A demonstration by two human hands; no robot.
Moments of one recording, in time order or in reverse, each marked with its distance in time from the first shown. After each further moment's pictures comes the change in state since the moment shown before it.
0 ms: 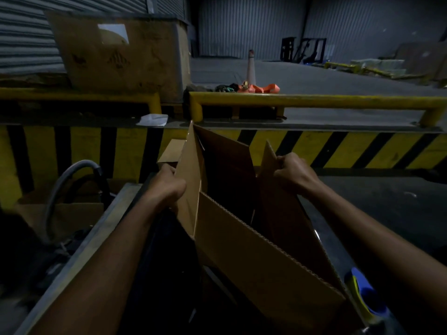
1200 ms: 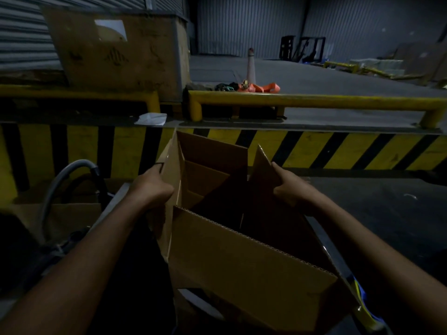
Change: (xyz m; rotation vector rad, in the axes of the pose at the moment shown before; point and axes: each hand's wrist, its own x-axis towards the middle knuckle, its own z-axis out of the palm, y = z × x) left_hand 0.018 -0.014 -0.028 0.190 0.047 0.130; right_hand 0.001 -0.001 0.008 -0.022 -0.232 0.004
